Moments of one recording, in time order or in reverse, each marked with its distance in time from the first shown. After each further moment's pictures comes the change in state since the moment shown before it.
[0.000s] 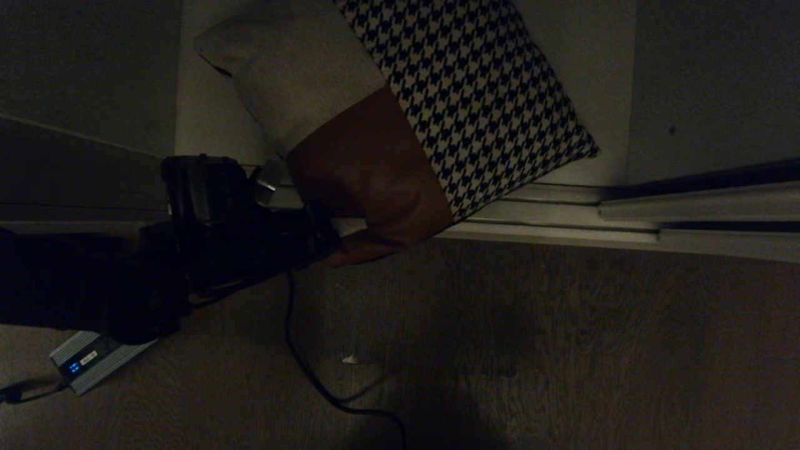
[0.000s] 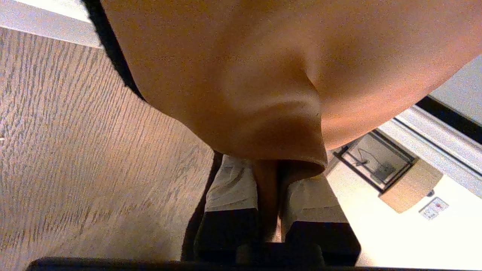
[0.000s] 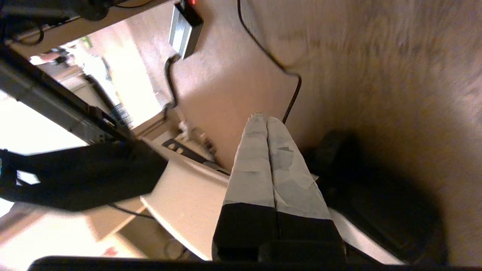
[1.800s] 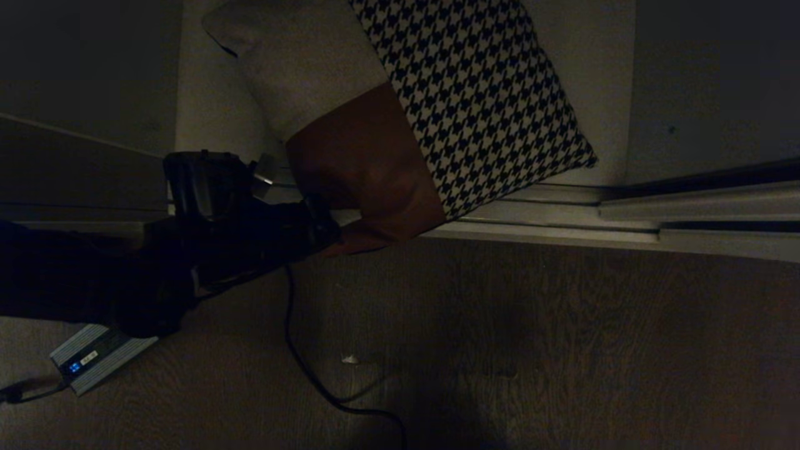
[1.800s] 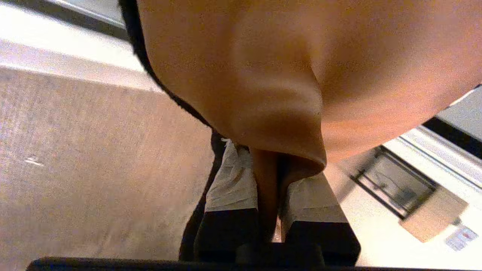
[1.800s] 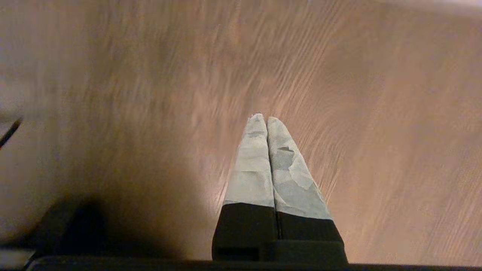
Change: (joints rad) left arm 0.007 0.017 -0.027 -0.021 0.099 0.017; right arm 0.066 -0.556 0.542 -0.299 -0.821 -0.448
